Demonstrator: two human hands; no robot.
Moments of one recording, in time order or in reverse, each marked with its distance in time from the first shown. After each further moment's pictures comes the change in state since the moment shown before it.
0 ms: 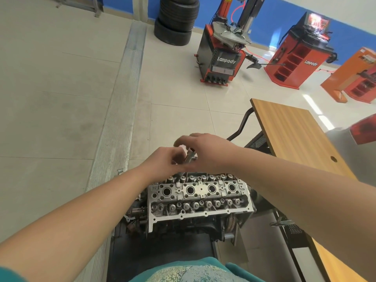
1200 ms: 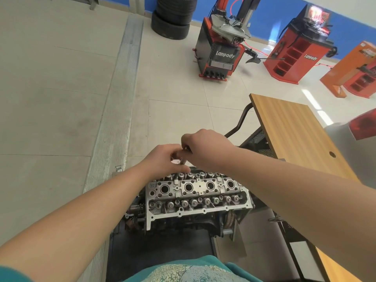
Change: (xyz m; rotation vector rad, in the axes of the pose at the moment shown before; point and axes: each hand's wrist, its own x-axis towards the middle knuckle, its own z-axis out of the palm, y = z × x) left_hand 0.010 -0.011 0.010 -0.063 0.005 -0.013; right_hand 0.007 -0.003 0.009 -0.132 0.081 0.109
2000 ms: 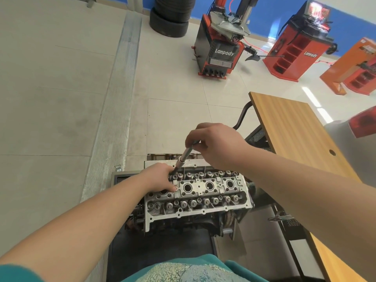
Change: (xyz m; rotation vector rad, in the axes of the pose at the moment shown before) left_hand -0.001 -0.032 0.025 0.430 -0.297 -0.272; right_hand -0.016 0.028 -0.010 0.222 0.162 -0.064
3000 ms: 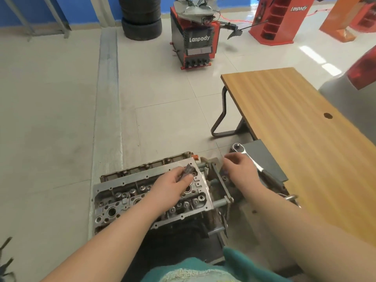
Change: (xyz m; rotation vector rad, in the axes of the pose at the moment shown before) left_hand 0.020 0.219 0.055 -0.475 0.145 -0.005; right_hand -0.150 0.254 0.110 1.002 0.390 0.907
